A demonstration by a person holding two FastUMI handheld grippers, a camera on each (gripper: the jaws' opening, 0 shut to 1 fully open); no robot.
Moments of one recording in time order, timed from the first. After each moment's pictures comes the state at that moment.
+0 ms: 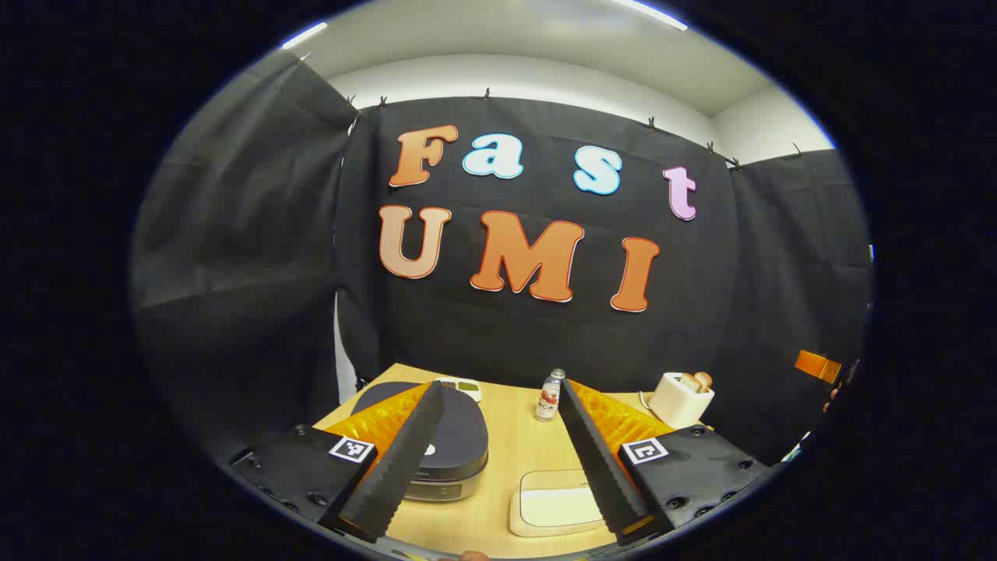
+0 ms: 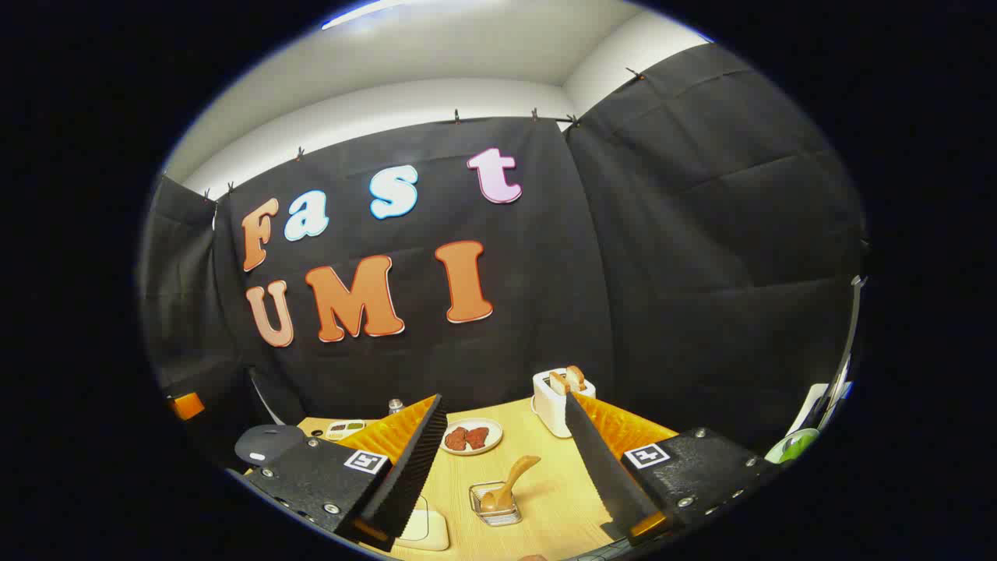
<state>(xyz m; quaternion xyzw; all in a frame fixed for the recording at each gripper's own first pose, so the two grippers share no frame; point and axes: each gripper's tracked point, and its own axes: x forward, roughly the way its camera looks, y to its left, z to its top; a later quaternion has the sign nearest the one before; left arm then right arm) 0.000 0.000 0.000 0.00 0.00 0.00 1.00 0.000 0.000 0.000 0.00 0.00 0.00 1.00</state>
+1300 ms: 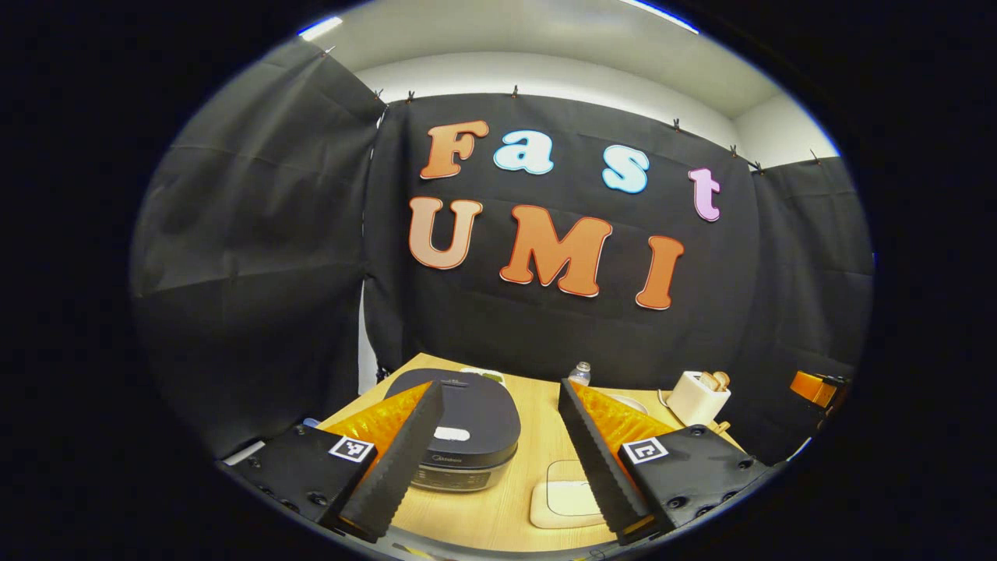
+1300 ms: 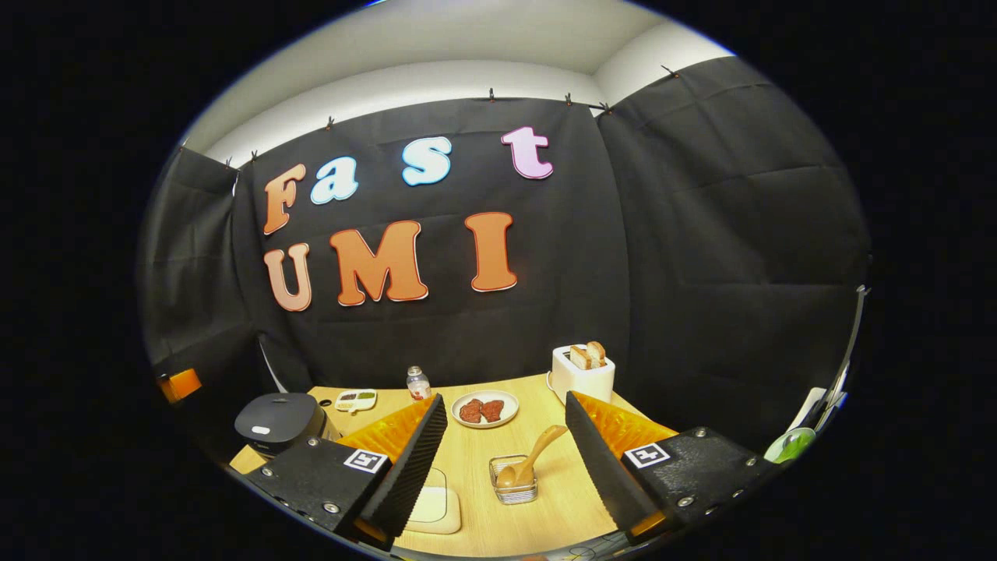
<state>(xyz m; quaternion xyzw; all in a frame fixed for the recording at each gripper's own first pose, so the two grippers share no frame) -0.012 0.060 -0.003 -0.01 0.00 0.03 1.00 -0.025 0.054 -0.023 -0.04 0.03 0.01 1.00</state>
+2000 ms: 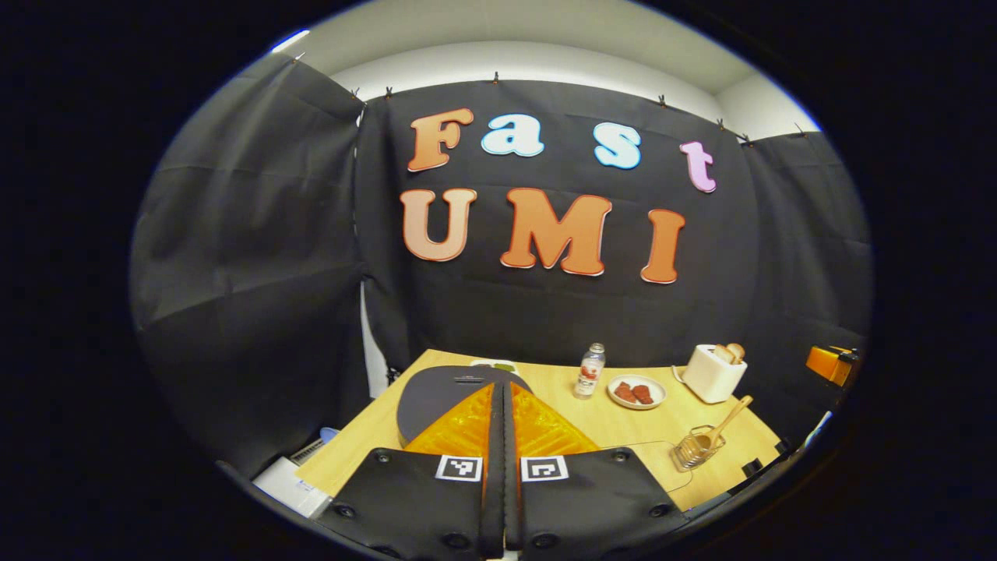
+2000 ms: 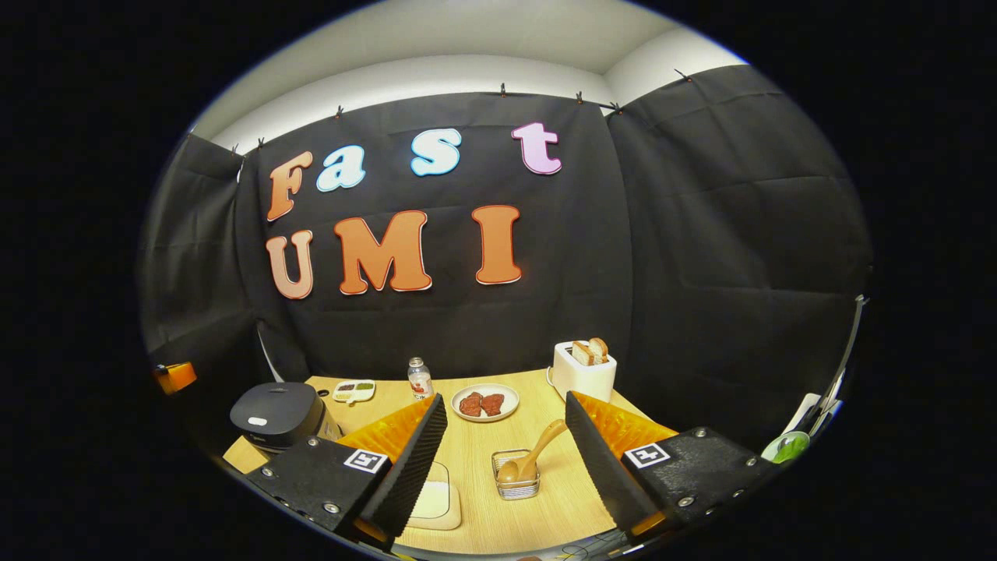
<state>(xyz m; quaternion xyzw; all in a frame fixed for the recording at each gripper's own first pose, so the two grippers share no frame) 0.008 0.054 -0.016 0.01 0.04 -0.02 1.00 -0.029 0.063 -0.031 -0.06 0.04 0.01 1.00</state>
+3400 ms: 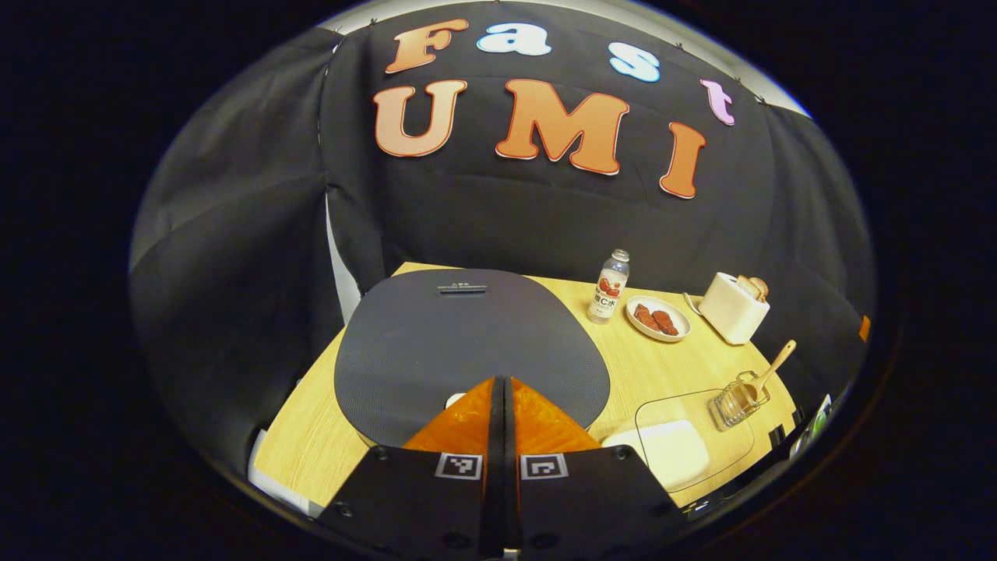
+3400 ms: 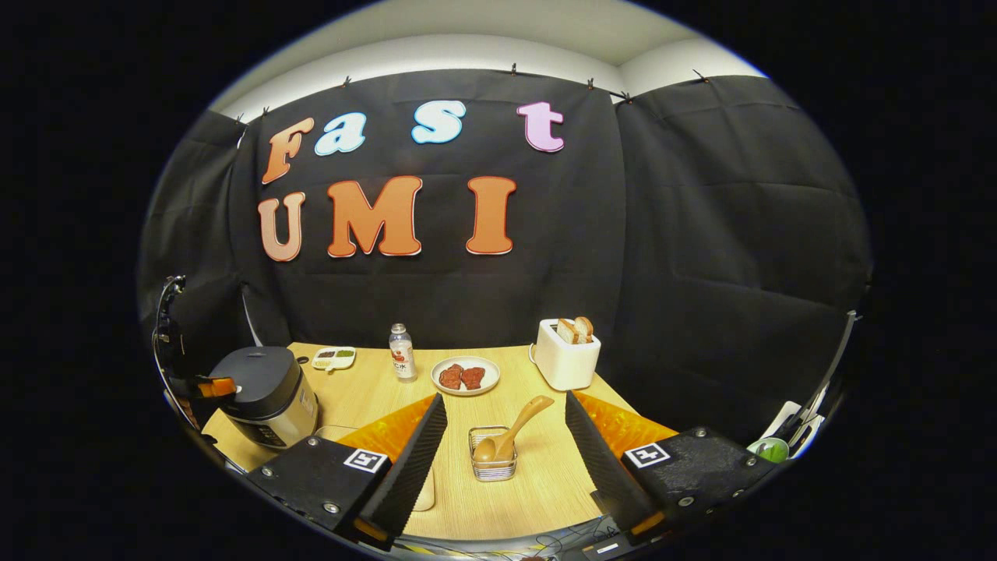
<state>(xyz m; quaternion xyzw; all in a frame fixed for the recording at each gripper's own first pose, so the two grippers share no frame) 0.118 0.102 -0.167 0.00 0.22 -0.01 0.98 -0.032 0.051 -0.063 -0.10 0.09 -0.02 0.99</state>
